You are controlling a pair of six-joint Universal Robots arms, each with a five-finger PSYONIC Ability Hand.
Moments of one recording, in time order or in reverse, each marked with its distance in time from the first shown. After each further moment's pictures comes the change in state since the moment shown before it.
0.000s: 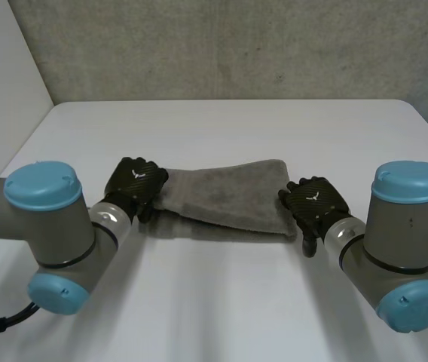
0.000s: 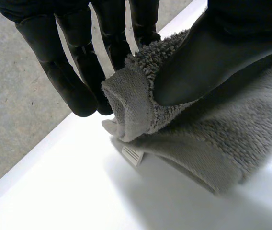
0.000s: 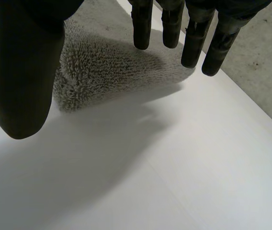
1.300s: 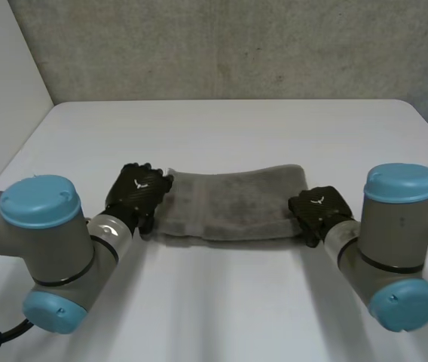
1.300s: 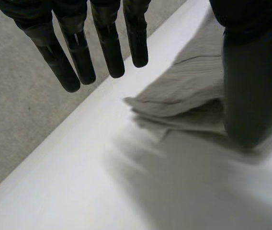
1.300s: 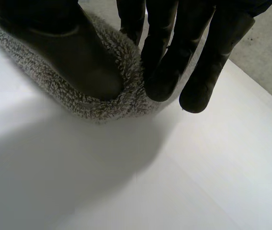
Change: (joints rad) left arm -0.021 0.046 -0.079 0.028 -0.004 0.026; right arm 0.005 0.031 -0.019 0.029 0.077 0.061; left_hand -0.895 -0.947 -1.025 -0.985 -0.991; right_hand 1.023 0.998 1.078 1.070 1.078
